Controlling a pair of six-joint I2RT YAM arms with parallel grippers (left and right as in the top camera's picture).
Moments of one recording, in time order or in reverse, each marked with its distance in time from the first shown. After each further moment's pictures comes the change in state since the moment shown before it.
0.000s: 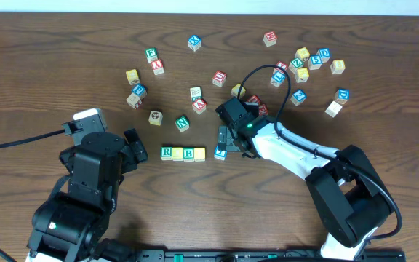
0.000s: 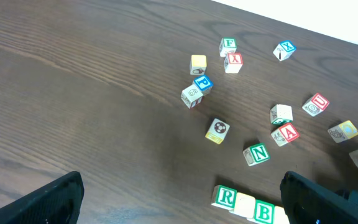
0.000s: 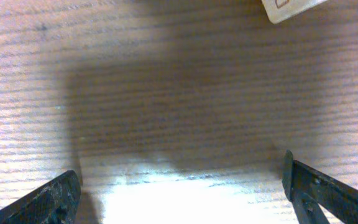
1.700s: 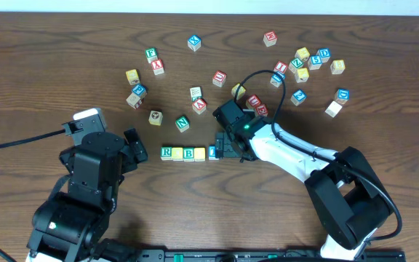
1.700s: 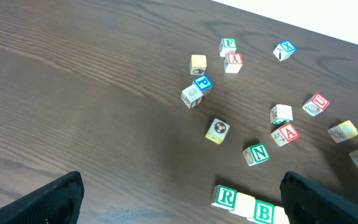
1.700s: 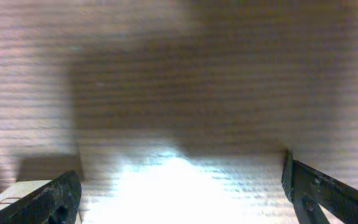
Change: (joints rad) left arm 0.000 0.000 0.000 0.000 0.000 0.000; right arm 0.026 -0.005 0.011 -0.063 -0.087 -0.005
